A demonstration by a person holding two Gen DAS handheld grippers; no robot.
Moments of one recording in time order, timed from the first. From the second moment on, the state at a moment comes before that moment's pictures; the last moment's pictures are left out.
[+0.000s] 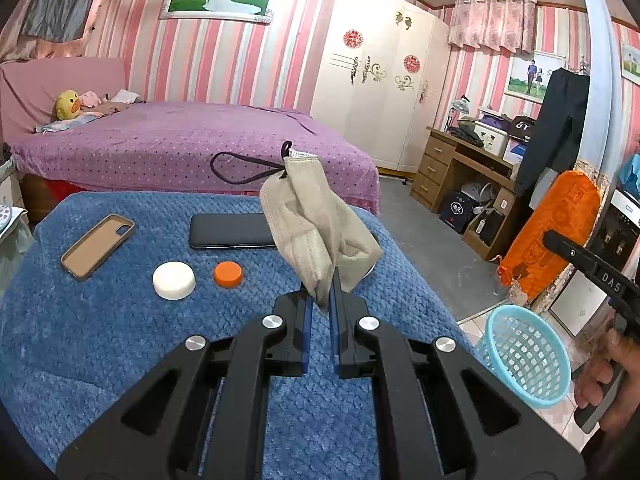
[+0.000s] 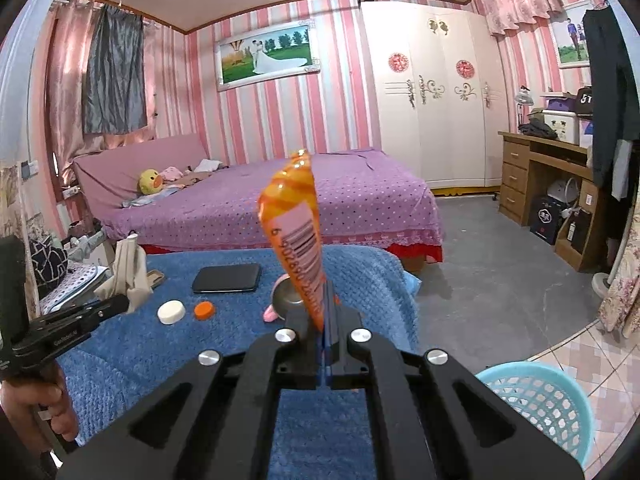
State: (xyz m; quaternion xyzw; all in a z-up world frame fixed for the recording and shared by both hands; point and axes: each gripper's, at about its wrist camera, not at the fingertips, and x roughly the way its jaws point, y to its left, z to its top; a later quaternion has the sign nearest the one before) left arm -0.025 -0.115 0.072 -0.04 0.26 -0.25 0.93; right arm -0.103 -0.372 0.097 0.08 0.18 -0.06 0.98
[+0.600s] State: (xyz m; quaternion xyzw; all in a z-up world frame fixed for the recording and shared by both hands) left arm -0.027 -0.127 0.068 -0.04 0.26 -0.26 0.93; right arm -0.114 -0.411 0.092 0.10 0.20 -0.10 0.97
